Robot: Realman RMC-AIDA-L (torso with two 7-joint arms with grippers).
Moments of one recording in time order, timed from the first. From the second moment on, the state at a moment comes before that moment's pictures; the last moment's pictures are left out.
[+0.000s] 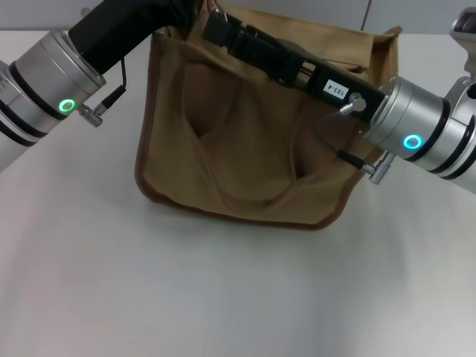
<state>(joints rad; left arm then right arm) -0.73 -2.08 0.49 0.19 1.46 1.66 -0.98 0.86 2.09 -0.69 0.08 -1.44 -1.59 1.28</state>
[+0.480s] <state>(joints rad) -0.73 -2.08 0.49 0.19 1.45 1.66 -0.98 0.85 2.09 -0.68 0.07 -1.44 -1.56 1.28</state>
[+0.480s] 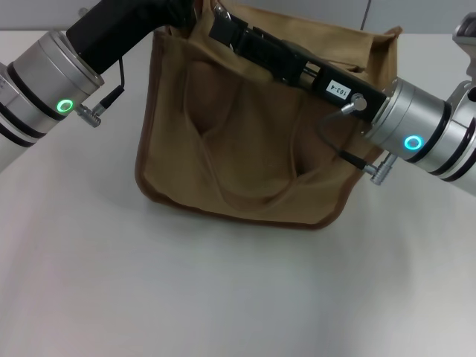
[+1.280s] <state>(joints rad) -0.73 -2.08 0.49 0.19 1.44 1.66 -0.98 0.85 2.09 -0.69 0.05 -1.45 -1.53 1.27</state>
